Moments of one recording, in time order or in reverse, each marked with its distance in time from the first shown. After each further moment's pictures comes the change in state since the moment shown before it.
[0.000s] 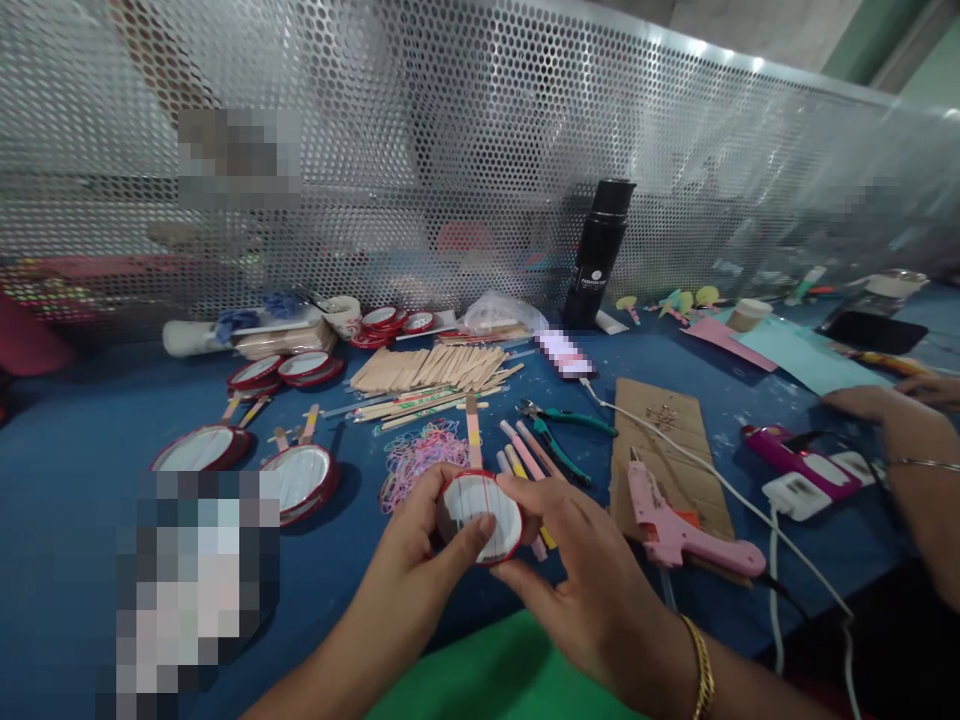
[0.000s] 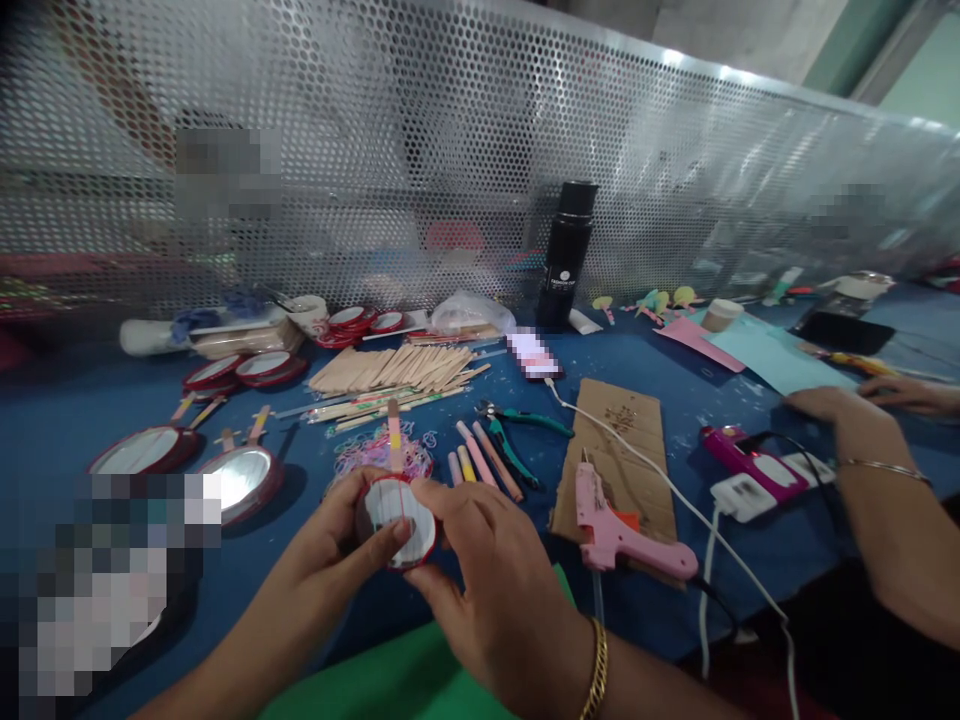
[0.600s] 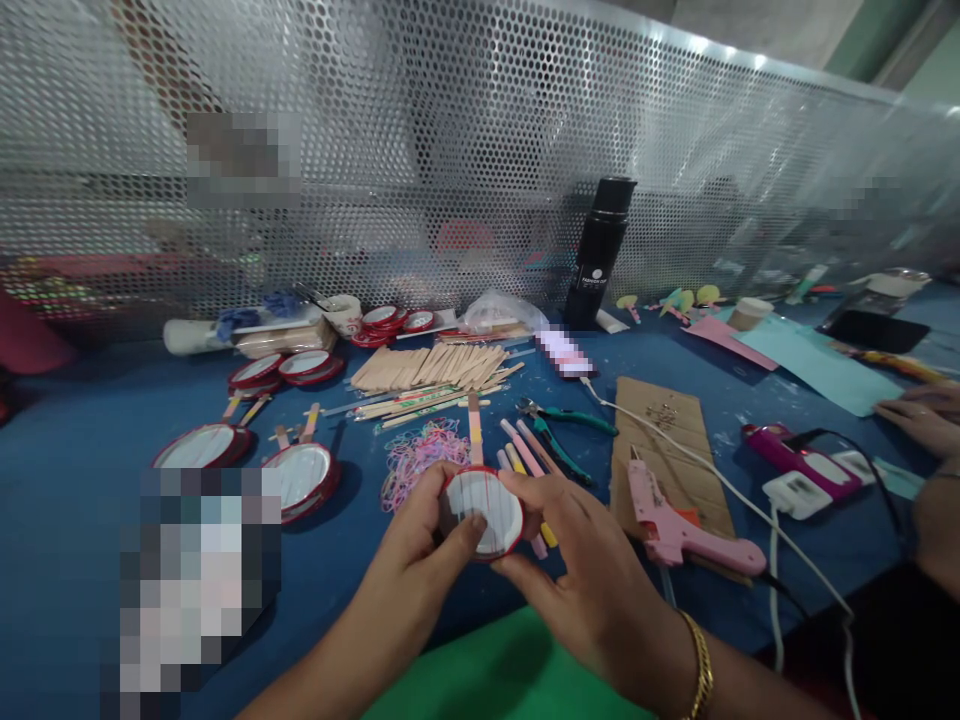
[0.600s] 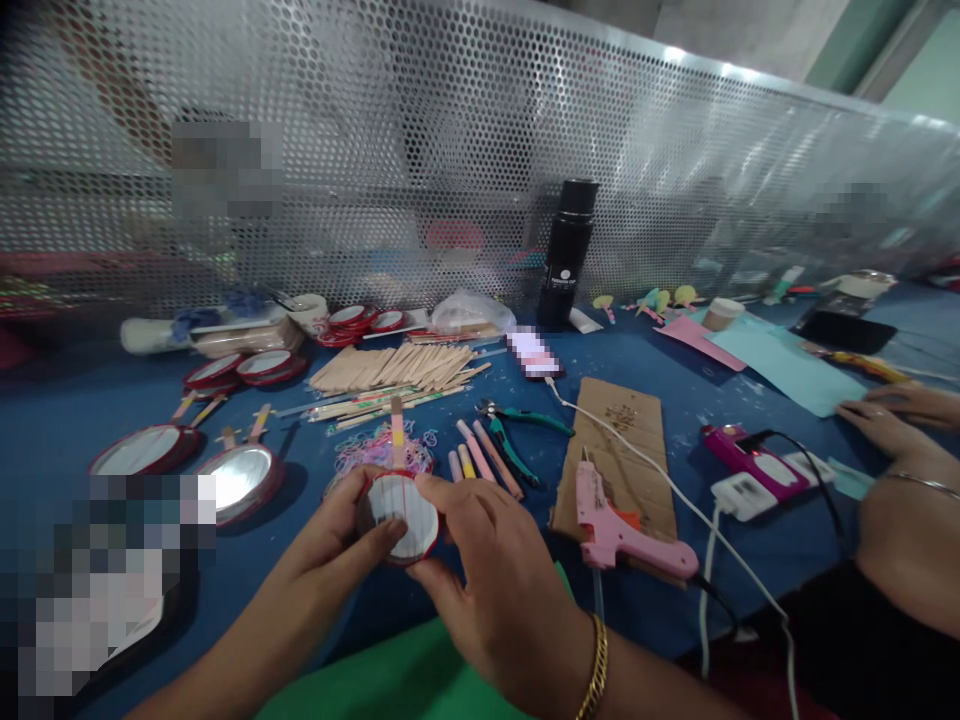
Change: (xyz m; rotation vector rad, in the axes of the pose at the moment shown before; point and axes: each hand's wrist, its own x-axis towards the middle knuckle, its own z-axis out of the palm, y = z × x) left_hand -0.001 0.007 0.000 0.018 0.002 -0.019; right_hand -0.001 0.002 0.001 -0.013 0.008 -0.028
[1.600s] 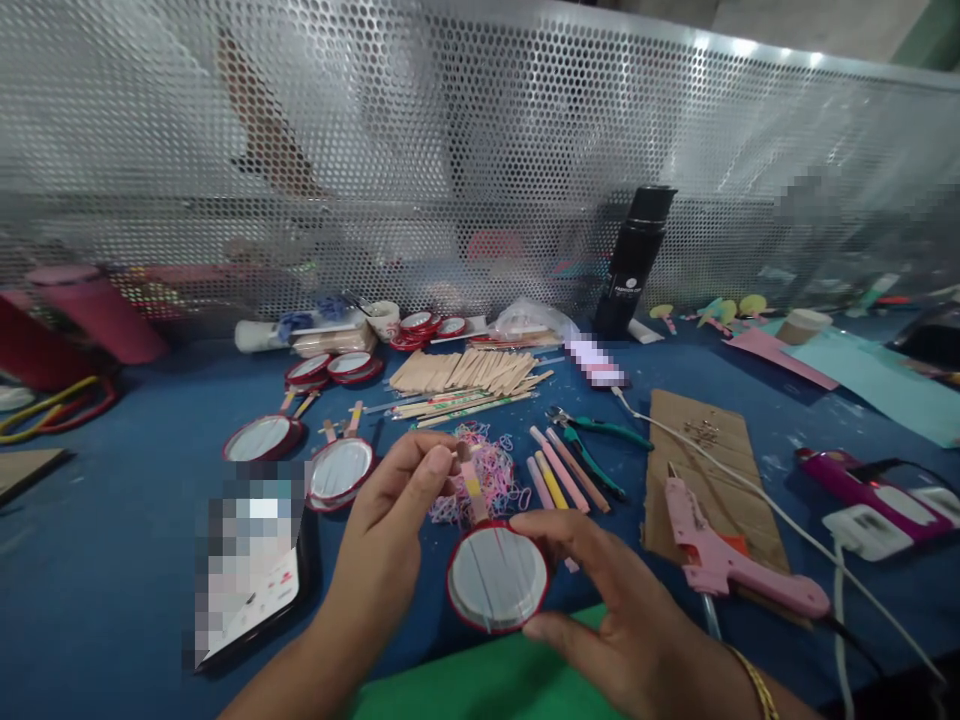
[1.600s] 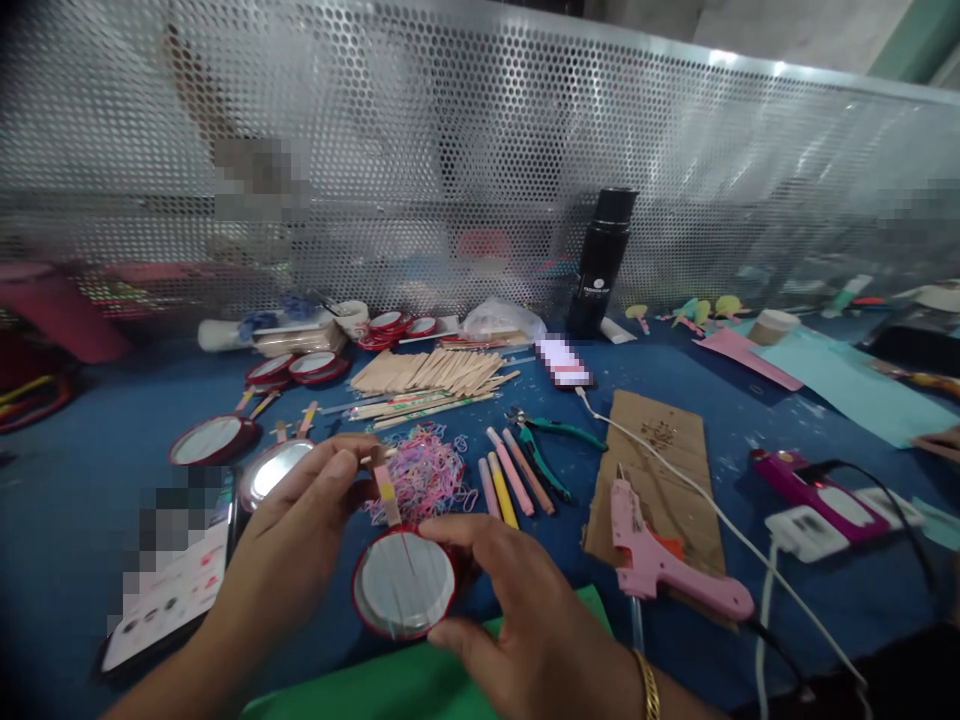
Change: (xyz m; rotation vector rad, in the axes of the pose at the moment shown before) left_hand 0.004 0.009 -0.028 -0.124 0.328 0.132; right_hand -0.008 -0.003 -0.006 0.200 -0.192 0.030
